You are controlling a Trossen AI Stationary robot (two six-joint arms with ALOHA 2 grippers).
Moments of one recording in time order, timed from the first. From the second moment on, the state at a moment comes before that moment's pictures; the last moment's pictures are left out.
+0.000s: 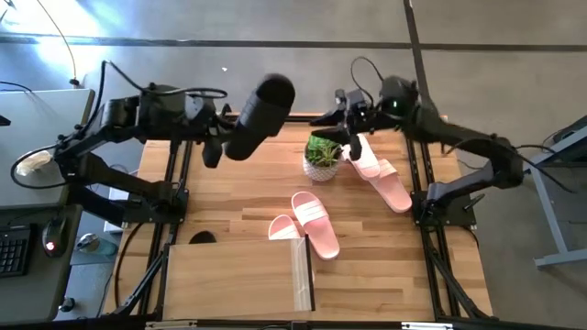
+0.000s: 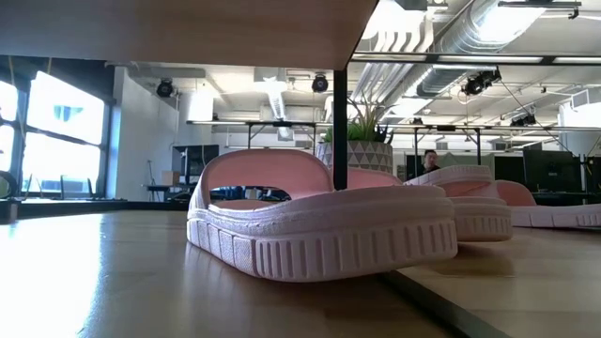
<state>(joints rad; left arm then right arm) 0.25 1.15 1.68 -0.98 -0.14 -0.25 -0.34 1.32 1.32 0.06 -0.51 0.18</state>
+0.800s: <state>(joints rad) 0.25 1.17 1.49 -0.52 -0.09 -0.23 -0.27 1.50 1.07 0.83 -0.36 0.42</state>
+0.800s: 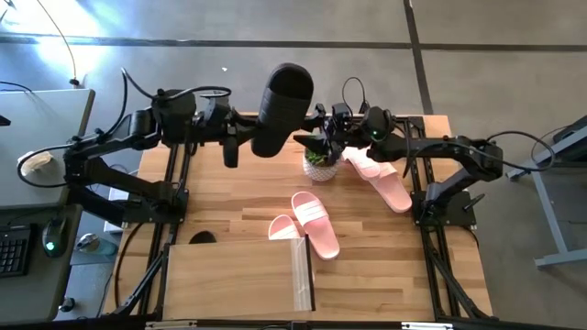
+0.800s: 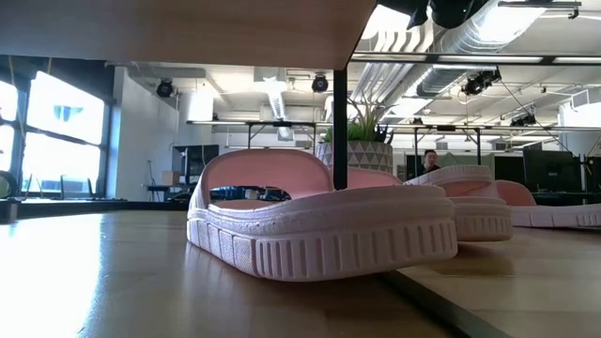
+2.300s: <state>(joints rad) 0.30 1.05 1.65 -0.89 -0.16 -0.32 -0.24 1.51 1.13 0.28 -0.29 0.30</state>
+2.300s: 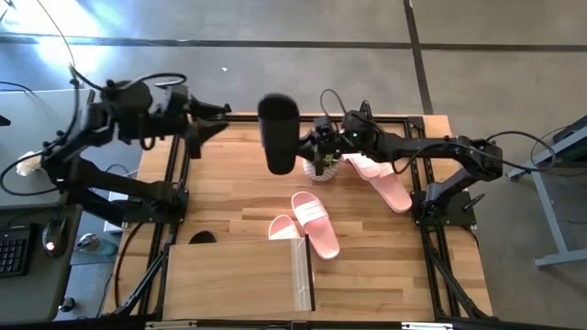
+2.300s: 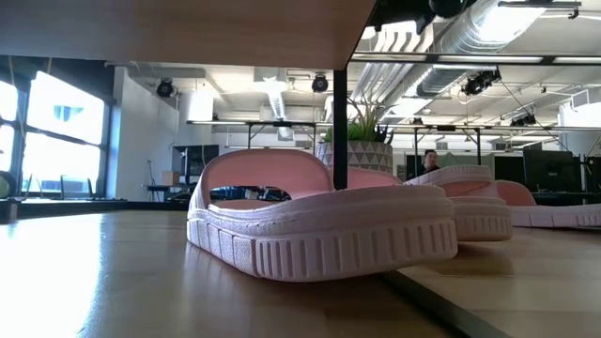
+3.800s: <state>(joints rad) 0.65 1.48 2.25 -1.57 0.36 0.00 -0.23 1.76 1.65 -0.35 -0.33 0.07</state>
